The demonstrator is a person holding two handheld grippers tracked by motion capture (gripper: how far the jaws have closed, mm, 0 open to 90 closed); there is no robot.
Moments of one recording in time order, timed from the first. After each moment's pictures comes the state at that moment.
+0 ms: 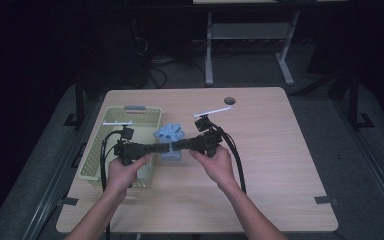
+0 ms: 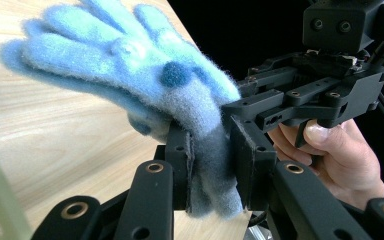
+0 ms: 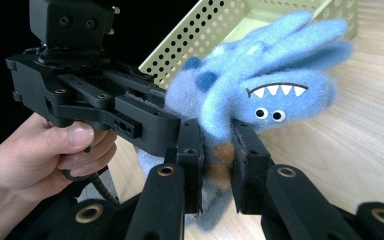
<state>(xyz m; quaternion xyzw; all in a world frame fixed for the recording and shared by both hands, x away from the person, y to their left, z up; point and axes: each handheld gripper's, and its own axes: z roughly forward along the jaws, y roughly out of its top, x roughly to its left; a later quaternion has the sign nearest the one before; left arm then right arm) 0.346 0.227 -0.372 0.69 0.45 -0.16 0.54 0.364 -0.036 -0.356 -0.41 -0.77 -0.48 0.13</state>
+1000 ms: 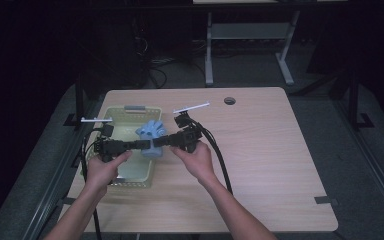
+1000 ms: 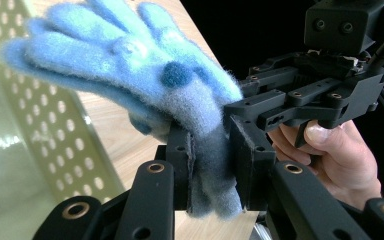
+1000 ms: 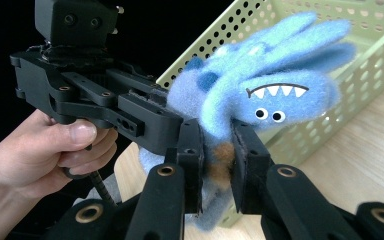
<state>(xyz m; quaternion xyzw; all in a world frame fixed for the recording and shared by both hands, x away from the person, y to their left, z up) 0.350 0.278 -0.365 0.68 0.47 -0.15 0.54 0.377 0.015 -0.353 -0.39 -0.77 -0.49 0.14</state>
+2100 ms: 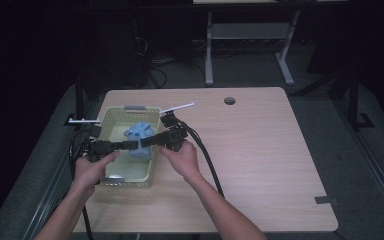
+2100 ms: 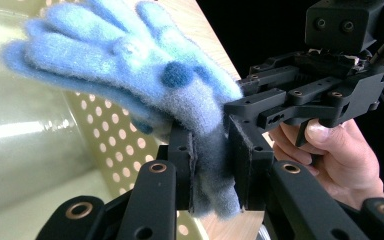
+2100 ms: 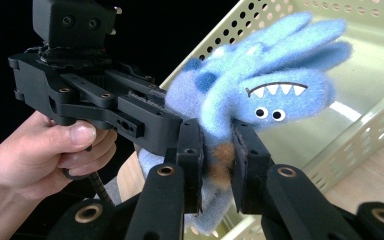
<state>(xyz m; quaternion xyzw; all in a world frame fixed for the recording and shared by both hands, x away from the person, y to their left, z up) 0.354 0.311 -0.373 0.68 0.49 -0.15 0.53 0.388 0.050 -0.364 -0.39 -0.77 -0.48 0.16</state>
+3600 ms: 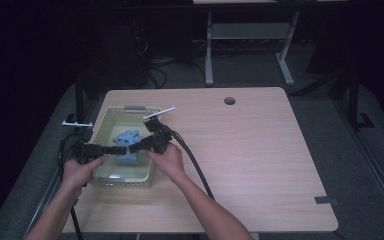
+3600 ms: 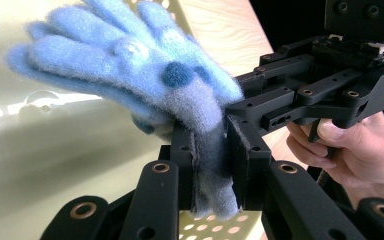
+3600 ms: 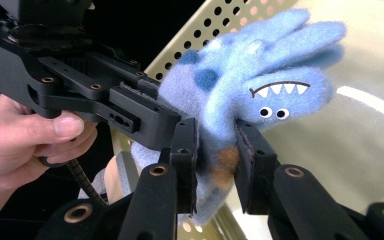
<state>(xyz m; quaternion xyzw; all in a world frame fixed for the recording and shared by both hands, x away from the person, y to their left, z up) 0.359 0.347 -0.390 0.70 0.52 -0.14 0.47 0.401 0.097 -0.392 -0.39 -0.79 -0.44 0.18</state>
